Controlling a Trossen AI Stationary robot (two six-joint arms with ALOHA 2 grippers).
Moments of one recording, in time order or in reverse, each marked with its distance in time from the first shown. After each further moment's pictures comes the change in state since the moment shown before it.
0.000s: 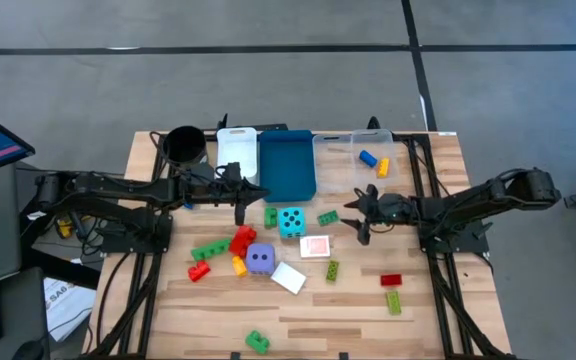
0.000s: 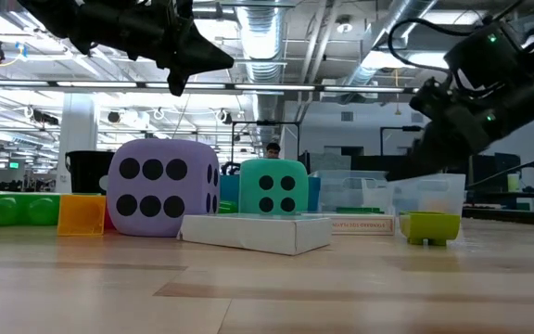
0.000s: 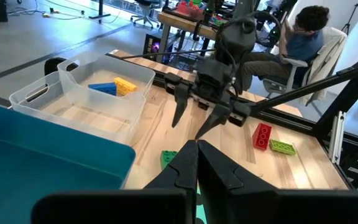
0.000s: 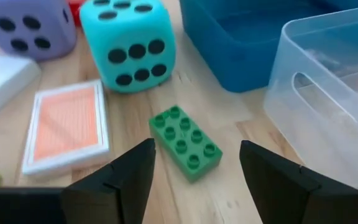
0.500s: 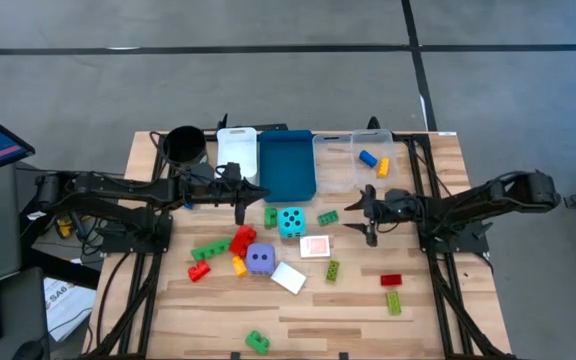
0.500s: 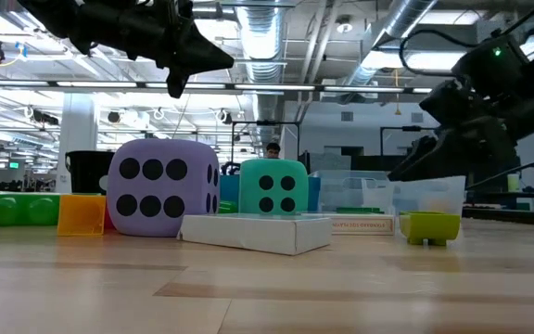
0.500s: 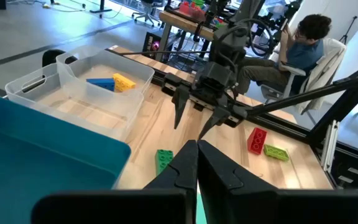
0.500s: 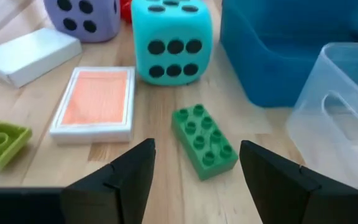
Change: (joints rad) left arm -0.007 0.000 0.000 0.000 0.000 -0.071; right arm -0.103 0.000 -0.084 0.148 -0.241 -0.212
